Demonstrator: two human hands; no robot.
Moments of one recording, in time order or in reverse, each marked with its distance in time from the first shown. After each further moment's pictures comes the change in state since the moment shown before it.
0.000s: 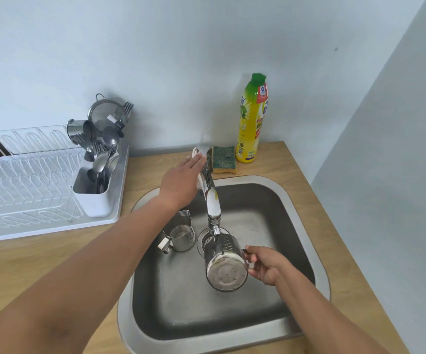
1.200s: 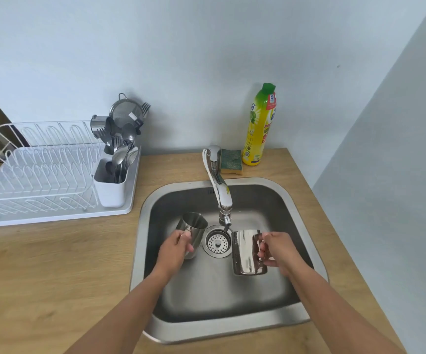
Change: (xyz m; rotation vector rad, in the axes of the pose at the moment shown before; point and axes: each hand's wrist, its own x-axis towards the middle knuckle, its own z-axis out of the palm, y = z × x) left_hand -0.155 -0.008 0.106 -1.123 -0.028 -0.648; right_hand -0.060 -0.012 0.002 -0.227 0.186 -0.387
